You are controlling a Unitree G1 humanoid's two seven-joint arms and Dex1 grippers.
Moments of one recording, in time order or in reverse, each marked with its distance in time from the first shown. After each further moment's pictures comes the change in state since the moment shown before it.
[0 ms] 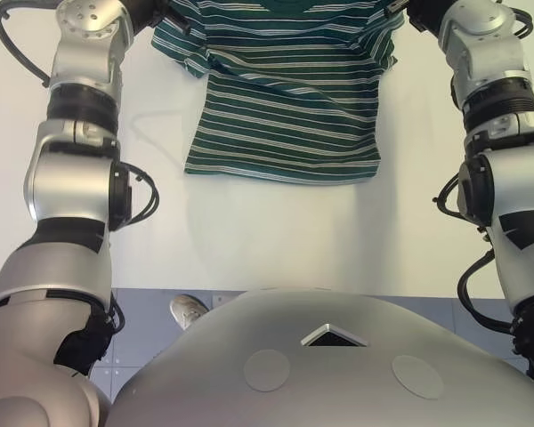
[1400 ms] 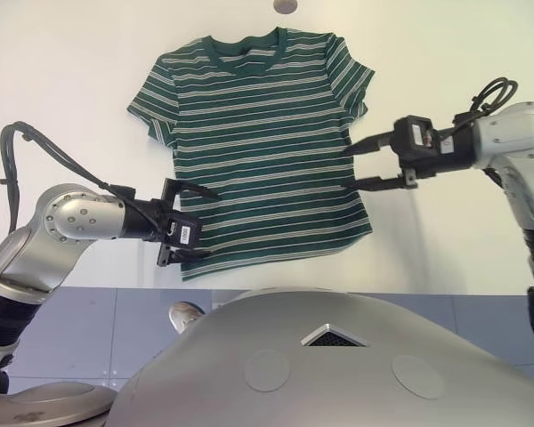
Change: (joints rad) left arm 1.162 0.647 0.055 -1.623 -0.141 0.144 -0.642; right arm 0.748 -0.426 0.172 -1.409 0.265 0.359 0.939
